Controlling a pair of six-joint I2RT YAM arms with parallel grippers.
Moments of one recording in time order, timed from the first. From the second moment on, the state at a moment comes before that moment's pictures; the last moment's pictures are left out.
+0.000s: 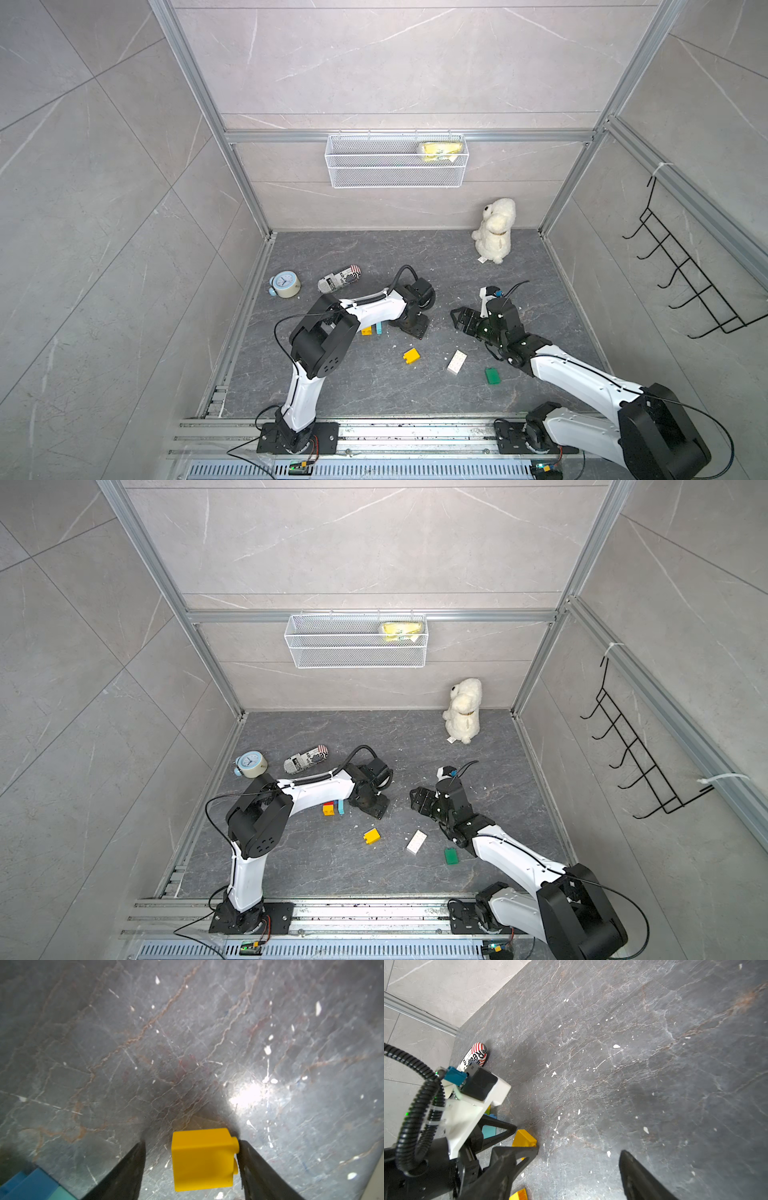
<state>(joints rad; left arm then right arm) -0.84 2.03 1.43 -0.71 0.00 -0.28 0.45 1.17 0.49 0.03 -0.04 0.71</state>
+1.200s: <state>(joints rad) -0.76 1.88 1.26 -0.52 0.19 -0.84 0.44 1.33 0.44 0.34 -0.35 0.72</state>
